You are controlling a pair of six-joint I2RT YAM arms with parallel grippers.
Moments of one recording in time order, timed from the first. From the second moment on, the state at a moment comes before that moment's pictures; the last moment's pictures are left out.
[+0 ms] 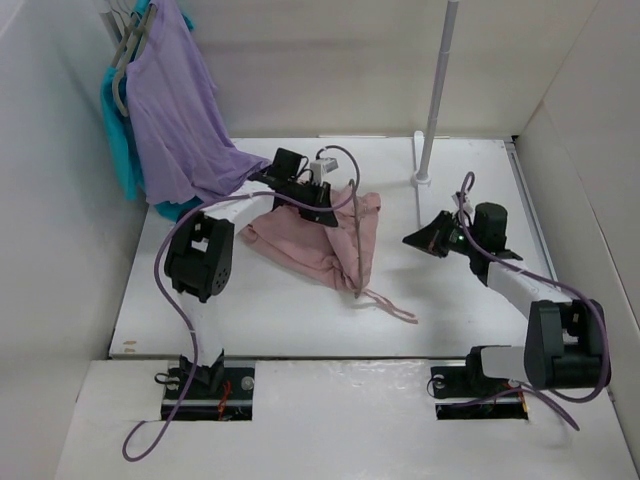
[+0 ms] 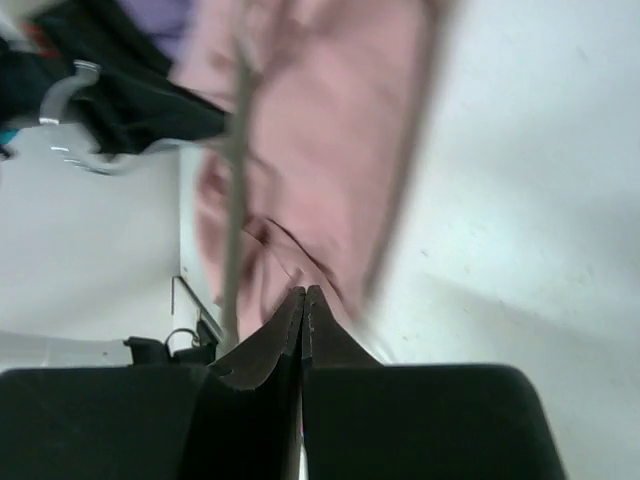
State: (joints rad) left arm -0.44 1.99 1.47 -0.38 0.79 -0.08; right arm 0.01 1.28 0.60 0.20 -0.80 0.73
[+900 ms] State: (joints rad) left arm -0.53 1.93 1.47 -0.42 0.79 -0.08; right arm 0.51 1.29 0.64 0.05 -0.21 0.82
